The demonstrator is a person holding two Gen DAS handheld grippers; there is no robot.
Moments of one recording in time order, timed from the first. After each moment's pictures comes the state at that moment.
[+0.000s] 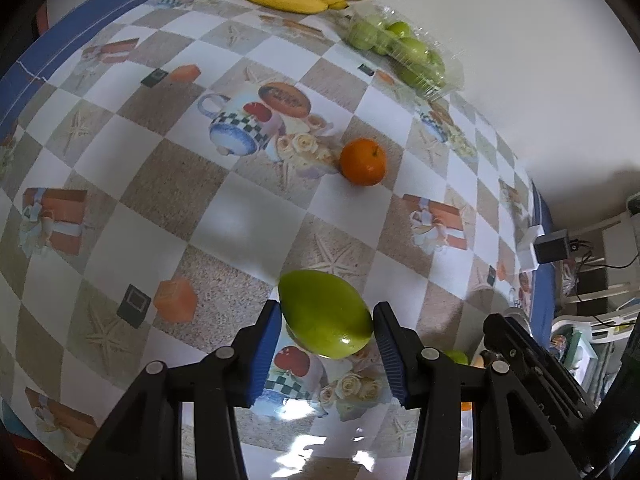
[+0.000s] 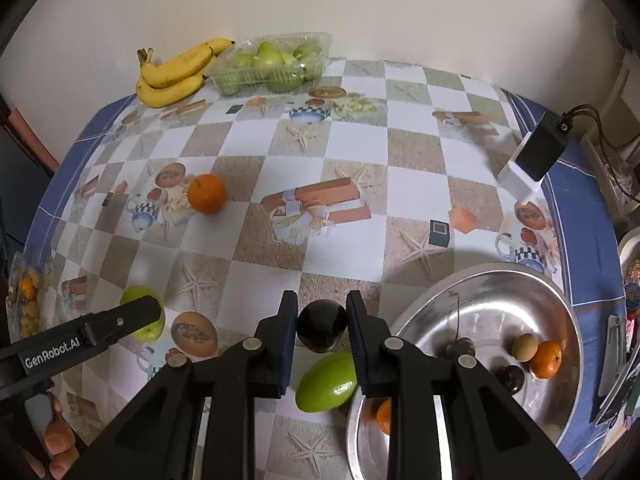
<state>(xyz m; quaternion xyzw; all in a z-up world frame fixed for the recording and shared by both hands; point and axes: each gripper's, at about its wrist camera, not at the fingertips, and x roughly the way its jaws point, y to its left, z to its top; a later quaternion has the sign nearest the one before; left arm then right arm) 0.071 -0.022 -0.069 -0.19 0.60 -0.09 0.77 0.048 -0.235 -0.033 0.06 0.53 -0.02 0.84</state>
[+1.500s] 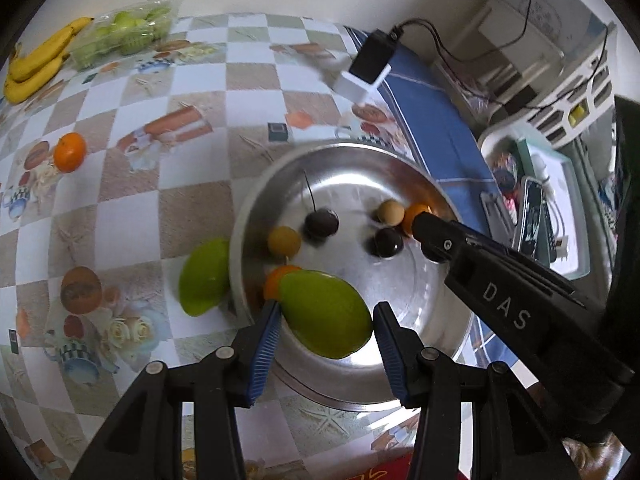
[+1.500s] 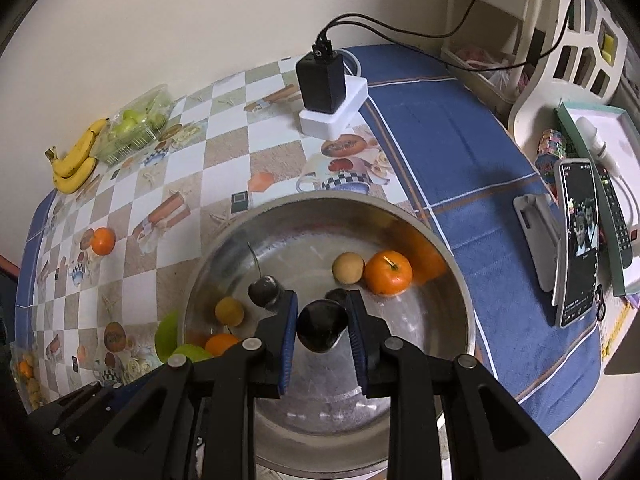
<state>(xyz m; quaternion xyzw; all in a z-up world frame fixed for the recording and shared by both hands) -0.022 -0.223 -0.047 0.03 0.59 -0.32 0.74 -0.051 -0.369 -0.024 0.18 0.51 -0.17 0.82</state>
